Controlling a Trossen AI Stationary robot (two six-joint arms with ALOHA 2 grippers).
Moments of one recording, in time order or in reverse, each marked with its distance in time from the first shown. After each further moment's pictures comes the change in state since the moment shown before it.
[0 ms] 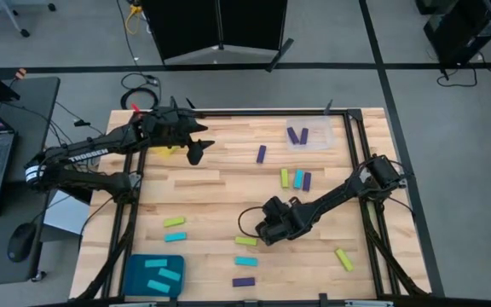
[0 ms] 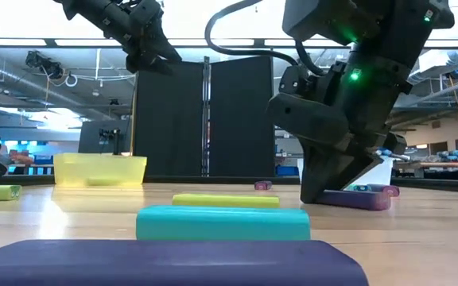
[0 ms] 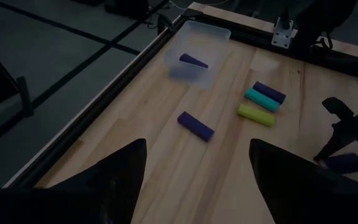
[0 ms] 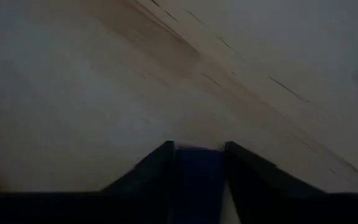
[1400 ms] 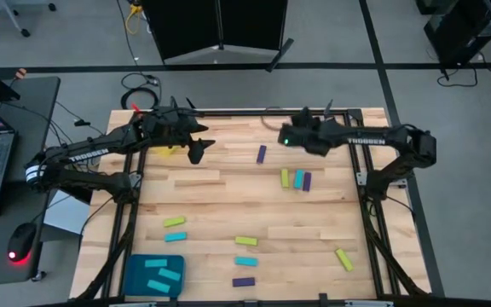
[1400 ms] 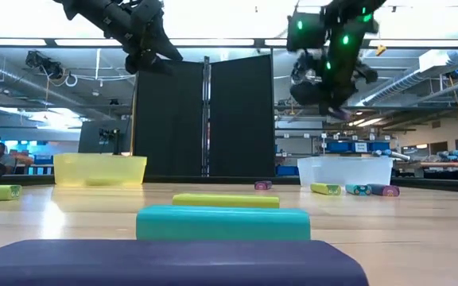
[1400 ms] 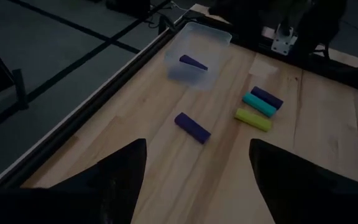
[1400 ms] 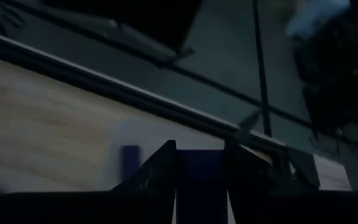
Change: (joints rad) left arm 0.000 0.002 0.000 0.007 0.000 -0.055; right arm -0.704 -0.467 -0.052 -0.274 0.477 -0.498
